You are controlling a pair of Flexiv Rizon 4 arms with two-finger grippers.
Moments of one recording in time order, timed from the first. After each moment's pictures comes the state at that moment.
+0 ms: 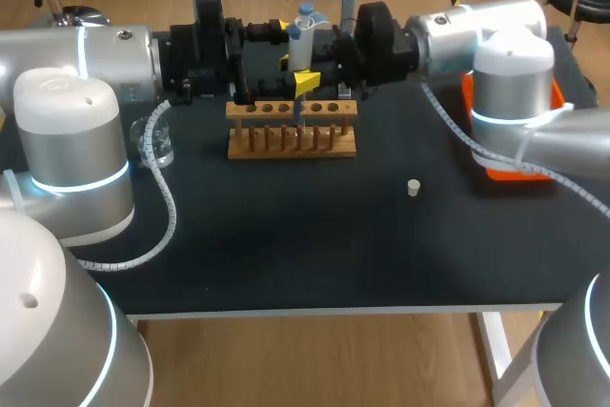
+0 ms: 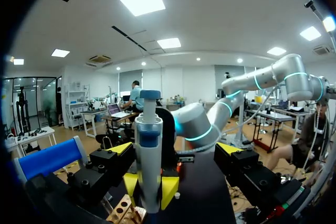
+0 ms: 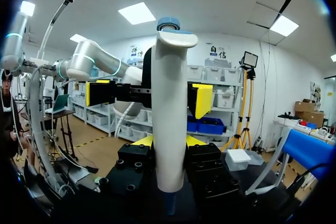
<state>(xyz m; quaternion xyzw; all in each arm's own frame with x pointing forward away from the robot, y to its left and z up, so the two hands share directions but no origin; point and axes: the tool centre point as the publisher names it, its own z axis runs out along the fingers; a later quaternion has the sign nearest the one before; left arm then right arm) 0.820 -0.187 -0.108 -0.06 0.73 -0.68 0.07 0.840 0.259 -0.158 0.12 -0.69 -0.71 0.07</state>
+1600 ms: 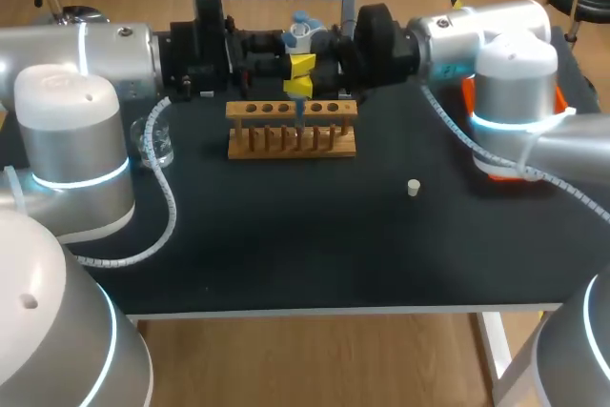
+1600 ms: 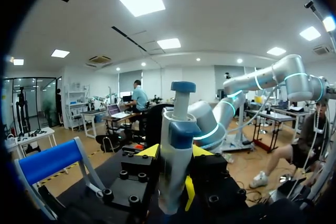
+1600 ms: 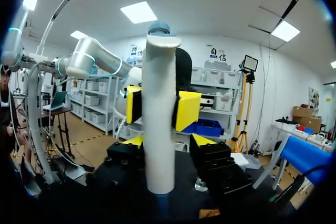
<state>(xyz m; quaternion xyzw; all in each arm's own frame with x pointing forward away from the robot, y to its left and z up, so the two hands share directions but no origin) 0.824 -0.187 -0.107 -0.06 0.73 -0.68 0.07 0.831 0.258 -0.148 0.13 -0.69 -0.71 0.05</state>
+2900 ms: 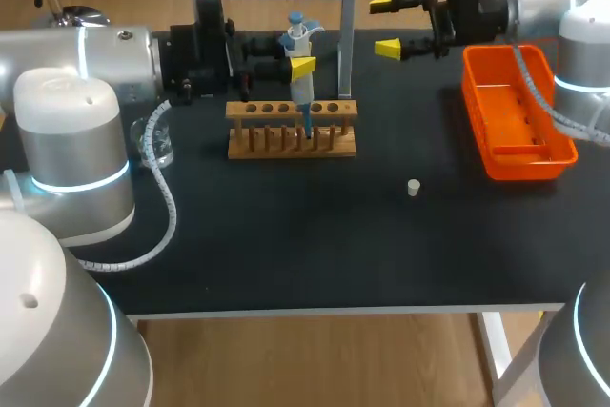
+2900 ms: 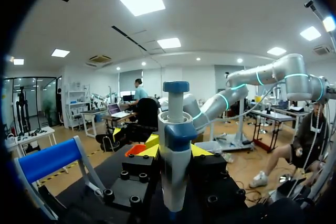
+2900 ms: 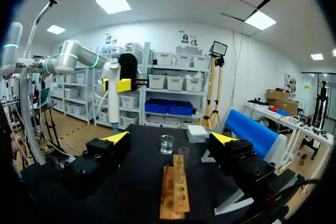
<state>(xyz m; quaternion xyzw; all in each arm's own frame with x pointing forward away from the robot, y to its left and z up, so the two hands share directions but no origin) 0.820 -0.187 -0.108 -0.06 0.73 -0.68 0.07 0.951 0.121 -0.160 0.03 -0.75 -0.66 -0.02</state>
